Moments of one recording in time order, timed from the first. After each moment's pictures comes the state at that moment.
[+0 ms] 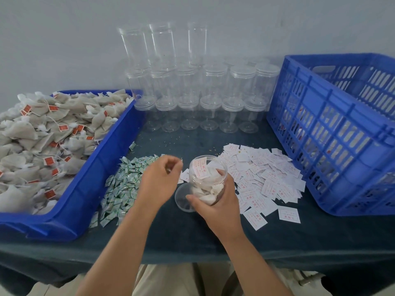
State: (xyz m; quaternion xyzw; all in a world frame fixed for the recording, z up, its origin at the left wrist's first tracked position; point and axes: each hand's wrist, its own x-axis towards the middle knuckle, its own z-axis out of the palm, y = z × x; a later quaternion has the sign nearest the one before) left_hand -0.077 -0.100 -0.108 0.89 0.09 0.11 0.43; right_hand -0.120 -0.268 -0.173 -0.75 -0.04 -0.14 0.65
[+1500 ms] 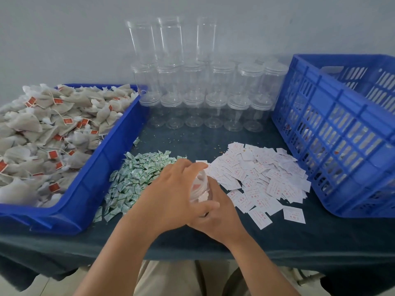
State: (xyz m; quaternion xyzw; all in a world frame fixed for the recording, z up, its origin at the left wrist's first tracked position) left_hand -0.140 -0.109 -0.071 0.97 -0.13 0.03 0.18; right_hand -0.123 -0.266 -0.172 -0.82 -0.18 -0.03 0.54
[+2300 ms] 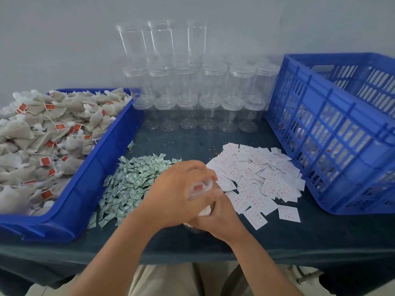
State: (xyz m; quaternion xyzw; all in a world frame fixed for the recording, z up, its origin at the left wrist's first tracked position) left_hand -0.123 -0.123 -0.078 0.93 -0.22 0.10 0.29; right_hand -0.113 -0.279 -0.174 -0.76 -0.18 -0.02 0.62
